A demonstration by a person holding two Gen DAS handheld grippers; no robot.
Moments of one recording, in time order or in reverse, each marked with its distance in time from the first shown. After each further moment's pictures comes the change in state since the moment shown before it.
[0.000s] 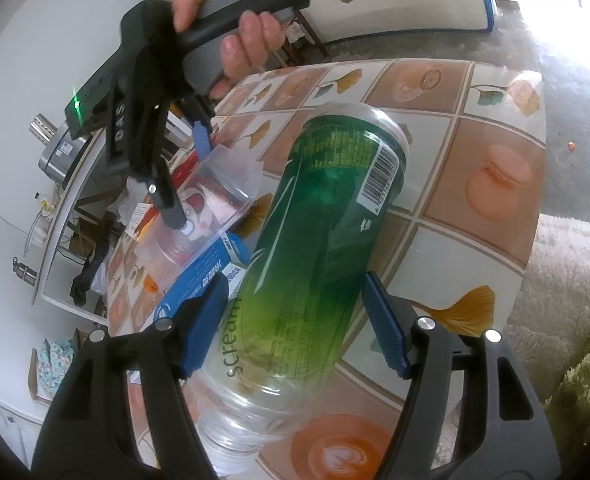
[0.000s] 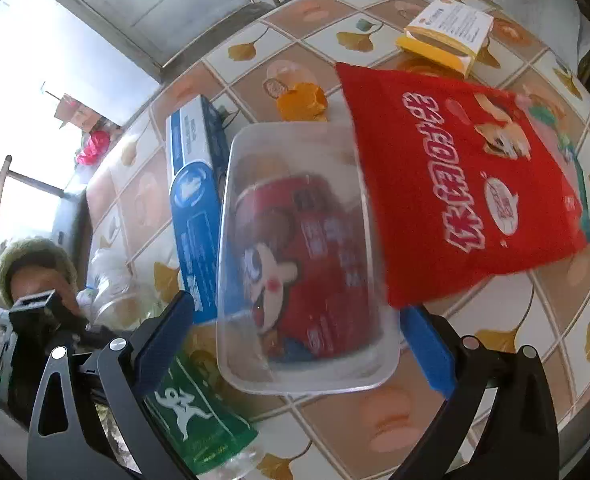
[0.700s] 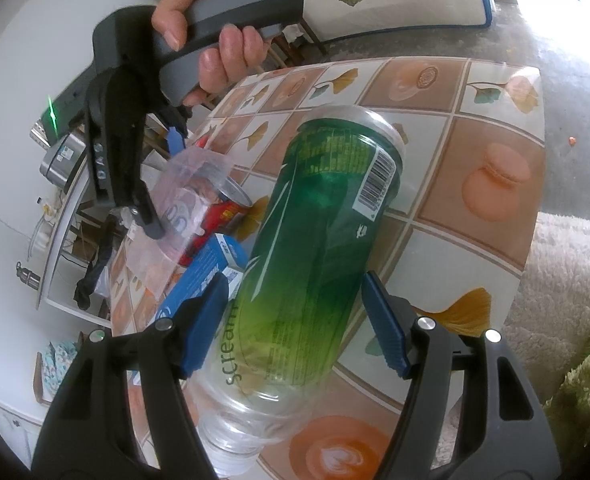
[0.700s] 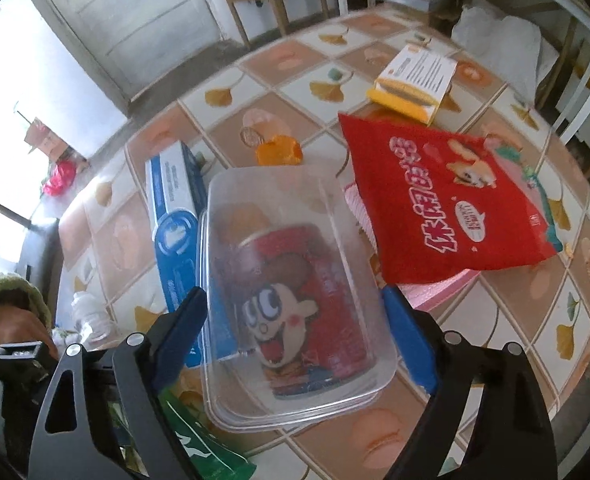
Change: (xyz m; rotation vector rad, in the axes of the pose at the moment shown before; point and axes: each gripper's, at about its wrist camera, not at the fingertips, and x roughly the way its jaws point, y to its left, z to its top) left arm -0.002 -0.006 0.002 0.019 0.002 0.012; right arm -0.023 0.018 0.000 0.030 -0.177 -0.157
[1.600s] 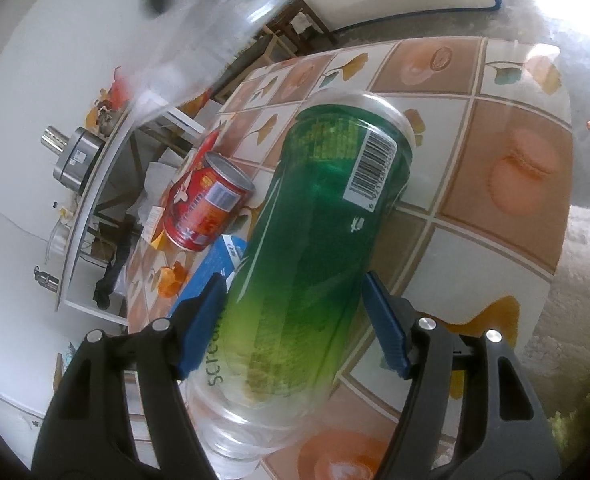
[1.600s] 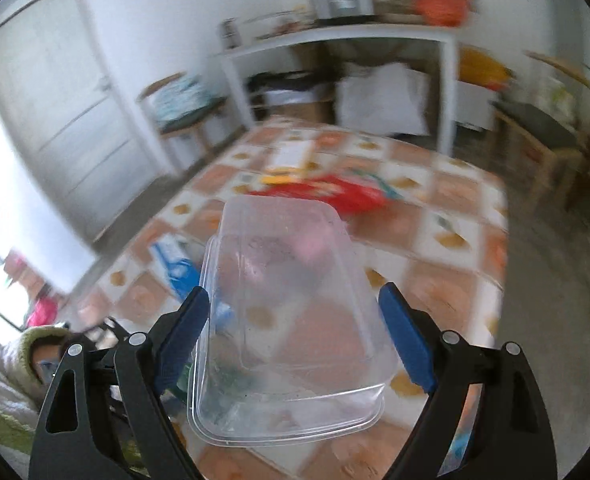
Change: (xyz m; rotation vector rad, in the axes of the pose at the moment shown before) left arm 0.015 -0.012 0.008 0.035 0.038 0.092; right arm -0.151 -0.015 -0.157 0.359 -0.445 -0.178
